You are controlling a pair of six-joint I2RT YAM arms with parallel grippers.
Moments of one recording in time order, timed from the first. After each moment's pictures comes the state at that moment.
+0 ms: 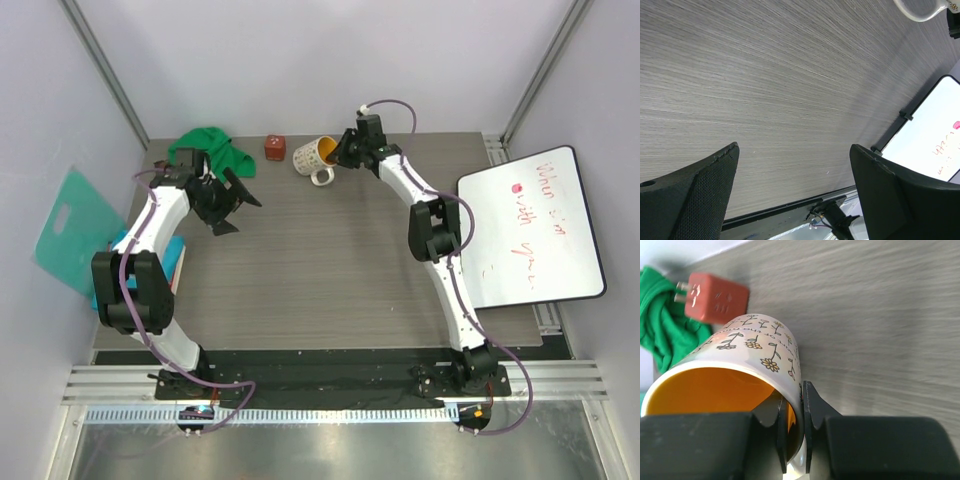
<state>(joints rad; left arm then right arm) -0.03 1.66 1.36 -0.74 0.39 -0.76 0.34 2.67 2.43 -0.32 -0.25 0.65</state>
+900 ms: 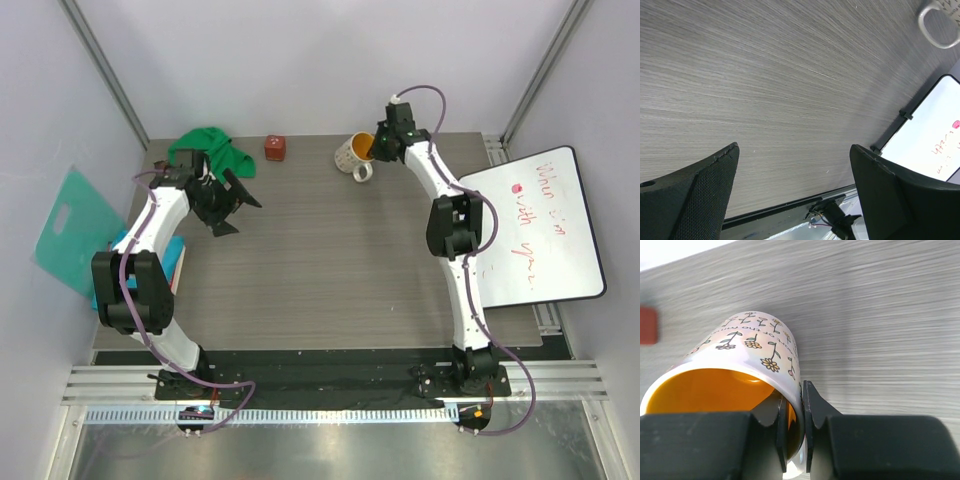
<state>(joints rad) -0.03 1.66 1.35 -0.74 0.40 -0.76 0.24 2.56 2.40 -0.55 -0.07 0.46</state>
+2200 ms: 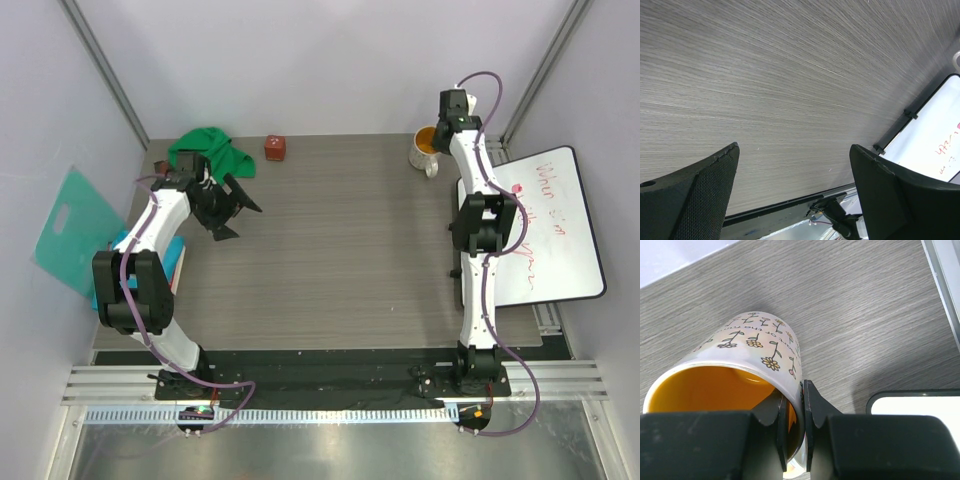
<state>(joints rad) -0.03 1.66 1.32 -0.74 0.40 -0.76 0.02 2.51 2.50 -0.78 0.28 0.31</state>
